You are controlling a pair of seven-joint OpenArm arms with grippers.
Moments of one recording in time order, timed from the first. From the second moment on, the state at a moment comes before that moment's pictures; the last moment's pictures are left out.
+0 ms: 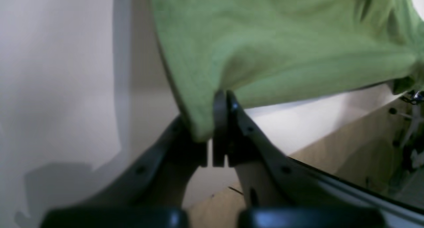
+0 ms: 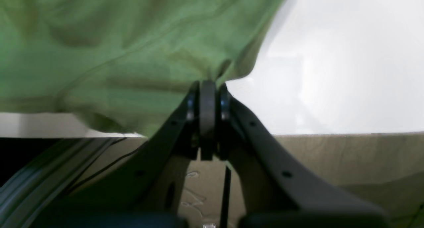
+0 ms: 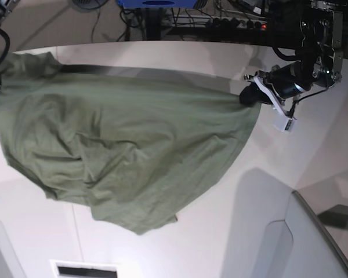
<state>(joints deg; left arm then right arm) 17.8 -23.5 -7.9 94.2 -46.1 -21.7 51.2 -1.0 18.0 46.4 76.1 23.9 40.1 -80.9</state>
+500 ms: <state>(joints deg) -47.8 -10.8 6.7 61.8 -20.8 -22.7 51.2 63.5 31.4 -3.0 27.5 24.9 34.9 -49.4</state>
